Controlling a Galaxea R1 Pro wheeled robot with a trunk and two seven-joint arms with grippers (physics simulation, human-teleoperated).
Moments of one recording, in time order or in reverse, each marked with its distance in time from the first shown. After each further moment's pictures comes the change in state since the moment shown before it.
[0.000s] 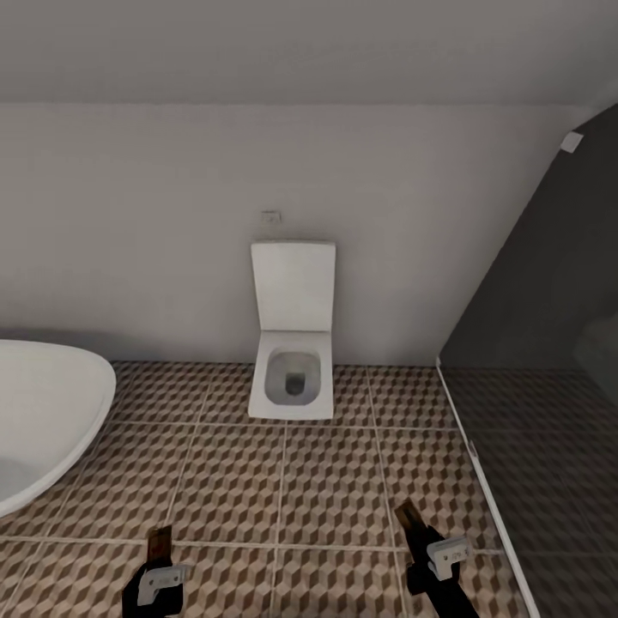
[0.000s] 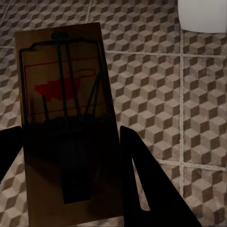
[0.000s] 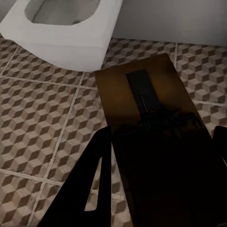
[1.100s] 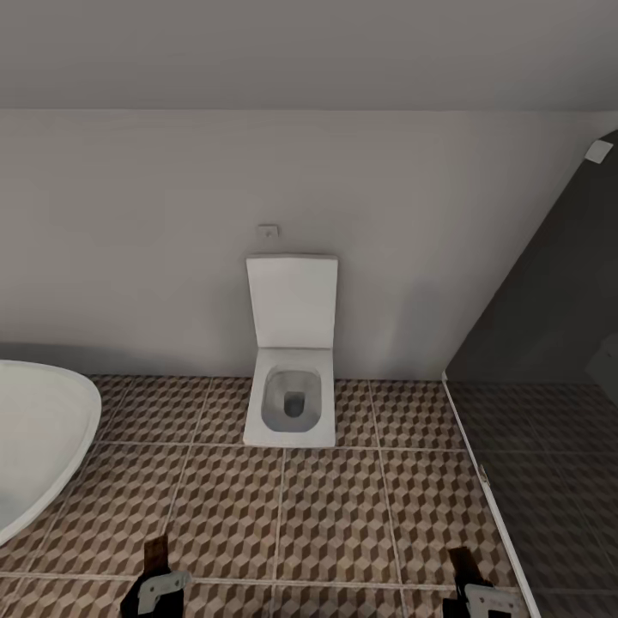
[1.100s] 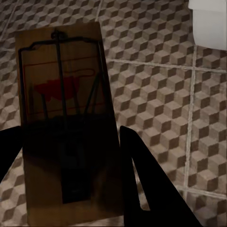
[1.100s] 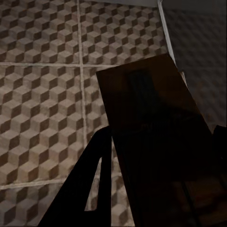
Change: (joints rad) left arm 0.001 -0.027 0.014 0.026 0.016 0.007 0.051; right arm 0.000 0.000 -0.006 0.195 -0.001 -0.016 -0.410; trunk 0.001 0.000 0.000
